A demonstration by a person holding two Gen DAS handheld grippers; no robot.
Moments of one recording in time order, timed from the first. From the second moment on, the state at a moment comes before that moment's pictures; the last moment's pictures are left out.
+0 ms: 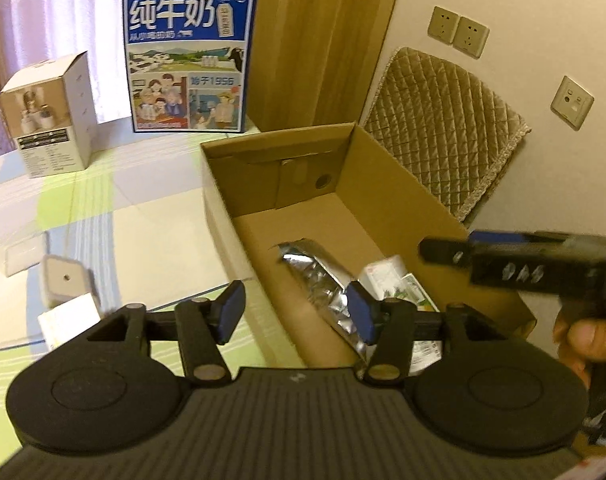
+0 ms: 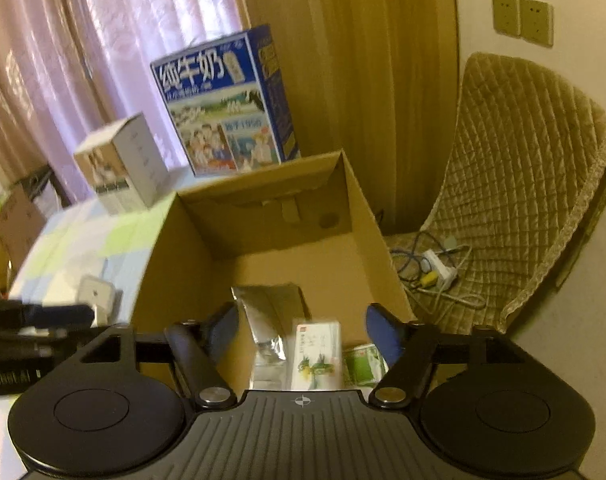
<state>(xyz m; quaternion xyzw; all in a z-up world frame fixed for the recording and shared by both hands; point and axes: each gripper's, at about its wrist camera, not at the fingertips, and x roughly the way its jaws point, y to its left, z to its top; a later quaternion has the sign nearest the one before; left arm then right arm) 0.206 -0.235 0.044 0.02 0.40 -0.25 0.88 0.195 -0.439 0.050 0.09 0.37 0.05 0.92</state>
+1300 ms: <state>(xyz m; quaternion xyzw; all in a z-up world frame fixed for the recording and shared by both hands) 0.128 0.023 0.051 0.03 0.39 -0.05 0.92 0.127 -0.230 0.072 0.02 0.35 0.20 0.92</state>
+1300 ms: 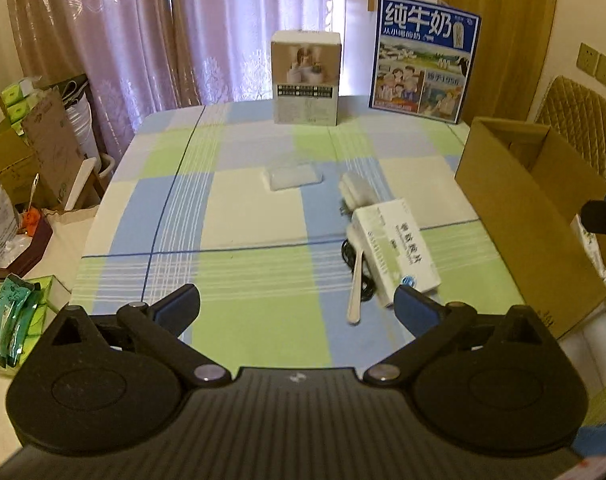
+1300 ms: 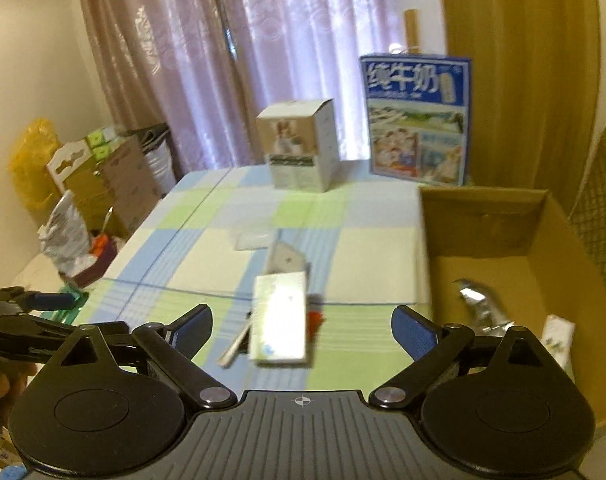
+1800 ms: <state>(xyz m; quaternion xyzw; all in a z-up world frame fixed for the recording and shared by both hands) 0.177 0.027 -0.030 0.04 0.42 -0.05 0.91 0.177 -0.166 -0.033 -0.02 0.40 0.18 0.90</state>
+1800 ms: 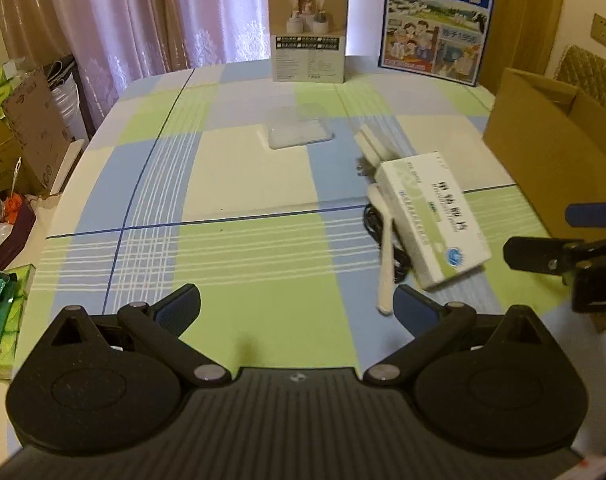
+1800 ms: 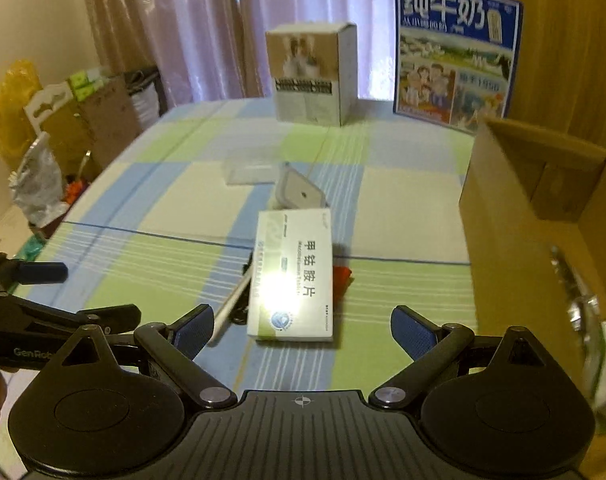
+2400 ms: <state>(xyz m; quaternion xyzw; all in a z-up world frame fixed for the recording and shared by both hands) 0.217 0.040 -0.072 0.05 0.44 -0.06 0.89 0.229 -0.145 -0.073 -0.02 0.42 0.20 0.89</state>
